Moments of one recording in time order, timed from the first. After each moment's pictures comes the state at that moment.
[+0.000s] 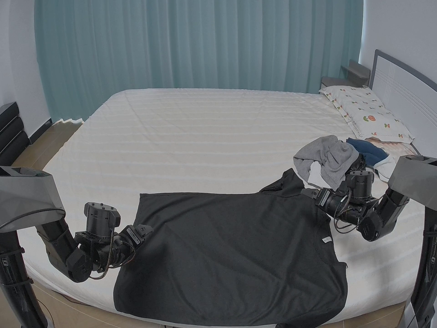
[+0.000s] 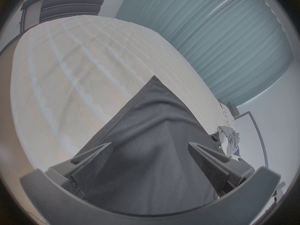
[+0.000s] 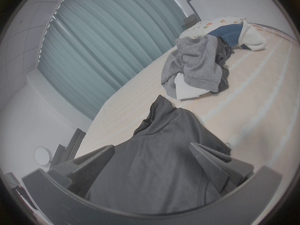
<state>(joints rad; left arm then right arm) -0.27 2.09 -0.41 -0.97 0.05 -0.92 0.15 2.30 -0.86 -1.02 0.15 0.65</state>
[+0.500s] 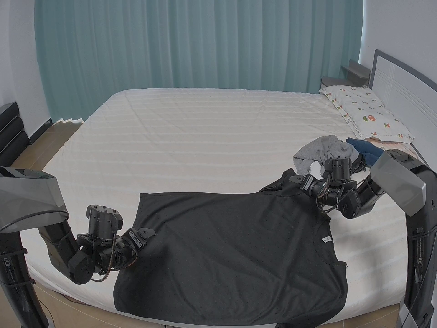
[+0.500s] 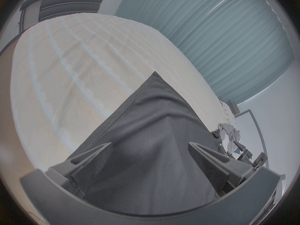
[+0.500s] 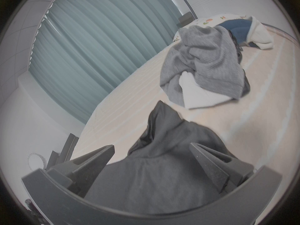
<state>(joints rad) -0.28 2.11 -0.40 -0.98 0.05 -0.93 0.17 2.47 -1.30 -0.71 0.06 0.68</state>
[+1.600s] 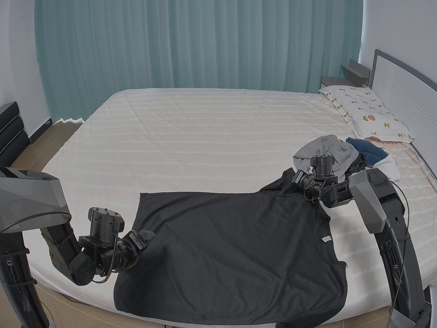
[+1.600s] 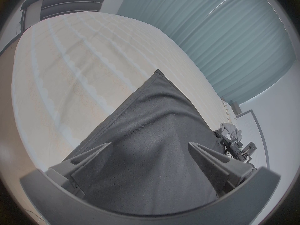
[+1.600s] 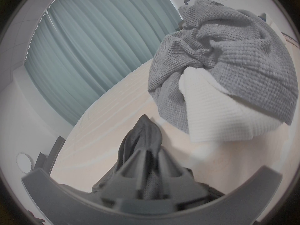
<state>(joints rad) -0.28 2.12 -0.40 -0.98 0.05 -0.94 0.13 2.84 -1.98 -0.44 0.01 0.62</state>
